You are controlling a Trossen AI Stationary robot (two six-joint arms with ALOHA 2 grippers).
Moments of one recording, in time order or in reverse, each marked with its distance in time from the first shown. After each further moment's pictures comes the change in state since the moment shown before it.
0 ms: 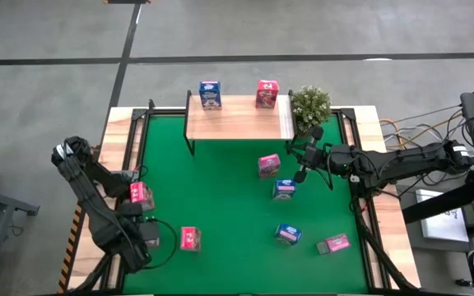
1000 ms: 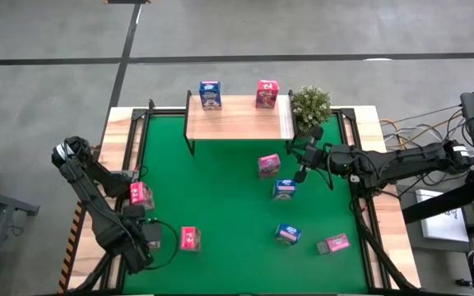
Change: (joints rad) left arm -0.001 0.000 -0.046 0.092 -0.013 -0.008; right arm 0.000 0.000 0.001 0.000 0.000 0.000
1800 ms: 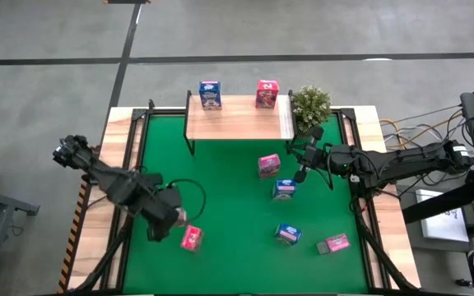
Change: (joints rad) left arm 0.410 -0.003 0.428 -0.278 -0.120 0.356; right arm 0.000 0.000 0.000 0.000 0.000 0.012
